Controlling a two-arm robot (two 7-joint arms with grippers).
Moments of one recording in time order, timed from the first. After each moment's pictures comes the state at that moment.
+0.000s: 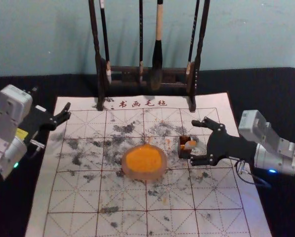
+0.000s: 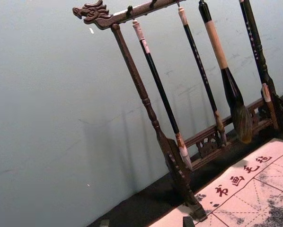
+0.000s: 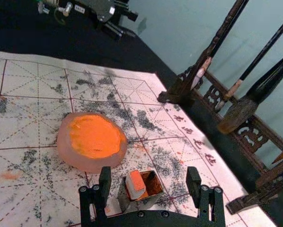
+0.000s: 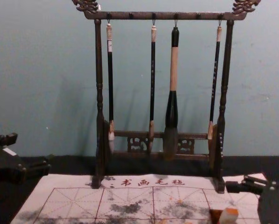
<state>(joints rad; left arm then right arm) -0.20 0.60 0.45 -1.41 -0.25 -0.12 0.03 0.38 0.56 -0.56 -1.18 0.22 -0.36 0.72</state>
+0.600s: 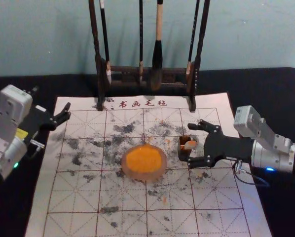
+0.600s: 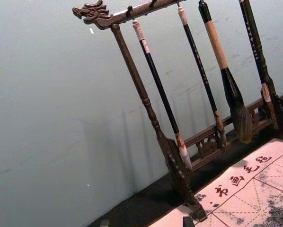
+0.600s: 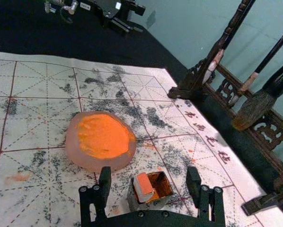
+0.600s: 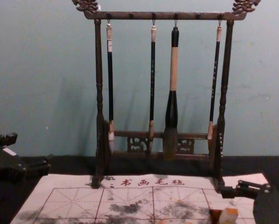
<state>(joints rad) -0.20 0.60 0.45 -1.41 -0.25 -0.12 0.03 0.41 0.55 -0.56 -1.17 0.23 -0.29 0.79</state>
